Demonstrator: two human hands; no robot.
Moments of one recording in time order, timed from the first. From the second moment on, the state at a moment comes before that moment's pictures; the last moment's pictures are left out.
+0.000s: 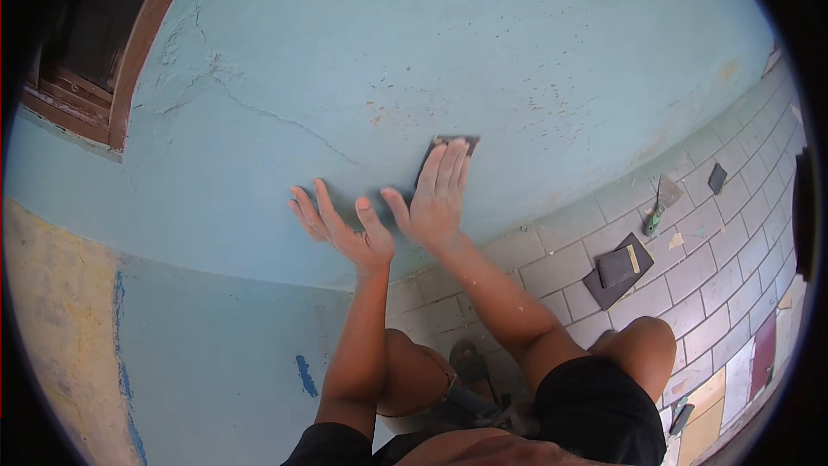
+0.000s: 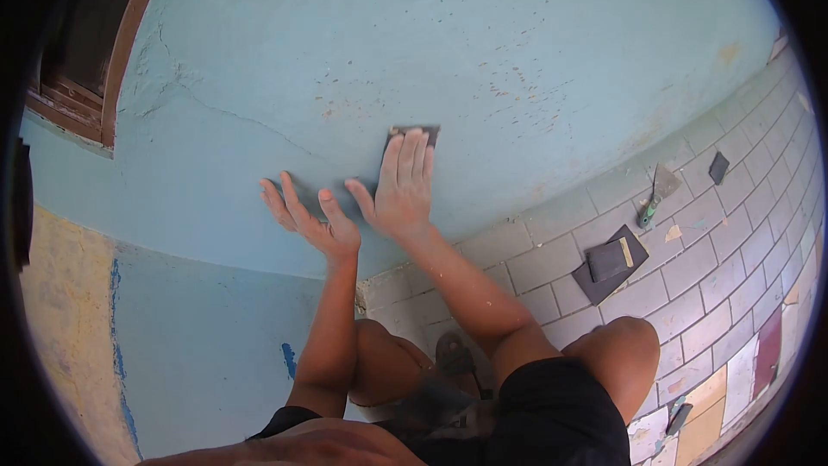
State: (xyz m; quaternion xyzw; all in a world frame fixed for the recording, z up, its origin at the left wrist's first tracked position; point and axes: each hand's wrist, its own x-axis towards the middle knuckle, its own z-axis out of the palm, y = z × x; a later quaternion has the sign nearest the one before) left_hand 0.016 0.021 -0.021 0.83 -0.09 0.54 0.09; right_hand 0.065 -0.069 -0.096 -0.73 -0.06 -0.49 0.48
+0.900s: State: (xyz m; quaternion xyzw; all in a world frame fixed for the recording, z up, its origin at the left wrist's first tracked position) left_hand 0.010 0.007 -0.012 0.84 -0.11 0.49 0.20; right_hand 0.106 -0.160 0.017 -0.67 -0.02 -0.55 0.49
